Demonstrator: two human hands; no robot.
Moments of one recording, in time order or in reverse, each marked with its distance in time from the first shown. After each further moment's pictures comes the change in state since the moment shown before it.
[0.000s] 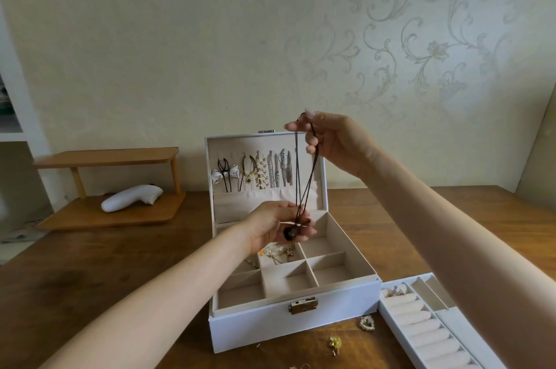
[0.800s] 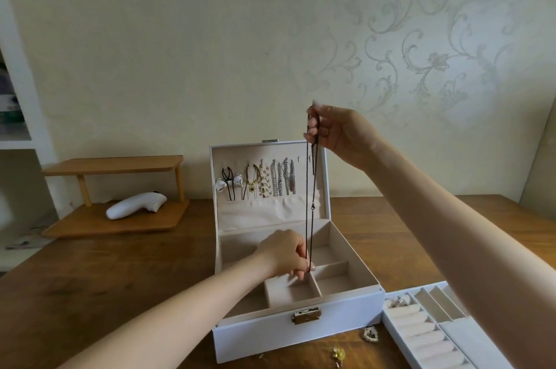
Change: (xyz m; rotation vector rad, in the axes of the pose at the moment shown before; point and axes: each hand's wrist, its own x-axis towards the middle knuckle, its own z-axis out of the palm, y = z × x) left_hand 0.010 -0.033 0.003 1.149 0.062 0.047; right_hand 0.012 -0.017 -0.002 0.024 0.053 -0.054
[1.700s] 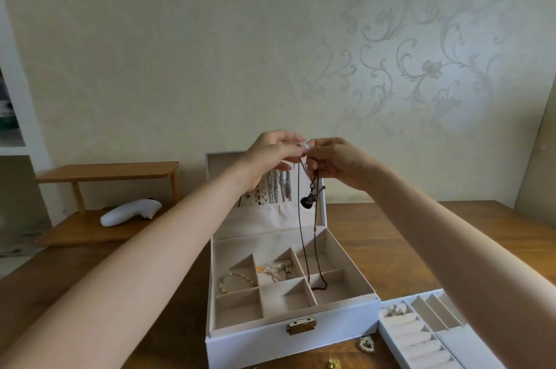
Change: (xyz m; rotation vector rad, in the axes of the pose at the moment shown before) left_hand 0.013 0.070 -0.128 -0.571 0.299 0.202; right_hand -0.002 0.024 -0.023 -0.350 -0.070 0.107
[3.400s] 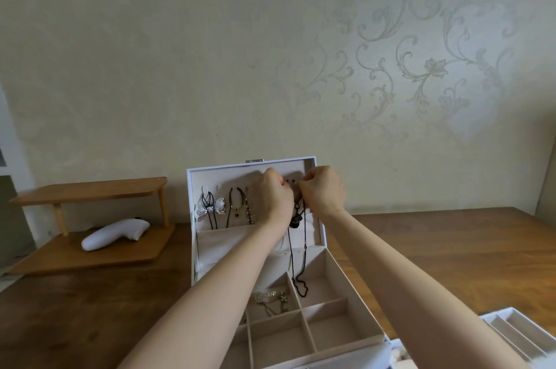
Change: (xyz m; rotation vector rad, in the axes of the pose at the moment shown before) left_hand 0.058 -0.081 0.056 0.495 0.704 -0.068; right_hand 0.056 0.074 0.008 -0.644 0.731 0.100
